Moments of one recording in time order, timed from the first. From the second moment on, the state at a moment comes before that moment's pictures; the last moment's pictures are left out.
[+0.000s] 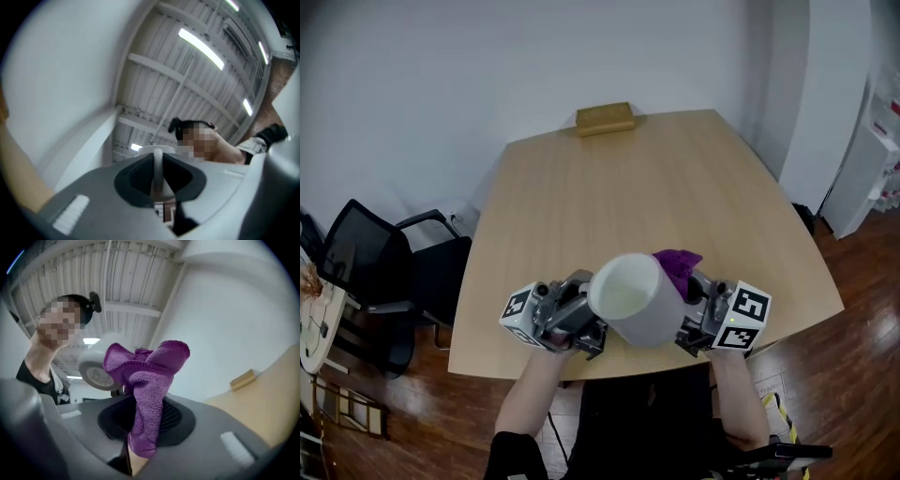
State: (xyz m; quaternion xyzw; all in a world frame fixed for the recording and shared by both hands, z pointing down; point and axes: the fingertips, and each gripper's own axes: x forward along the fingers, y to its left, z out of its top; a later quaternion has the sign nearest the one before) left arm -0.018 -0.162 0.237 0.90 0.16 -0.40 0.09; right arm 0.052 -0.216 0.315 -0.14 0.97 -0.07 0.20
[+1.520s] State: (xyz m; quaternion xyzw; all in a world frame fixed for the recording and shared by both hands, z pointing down) left arm -0.003 -0.308 0.346 0.98 -0.15 -0.04 -0.09; right arm 0.136 -0.285 0.349 -0.34 0.90 -0.16 0.23
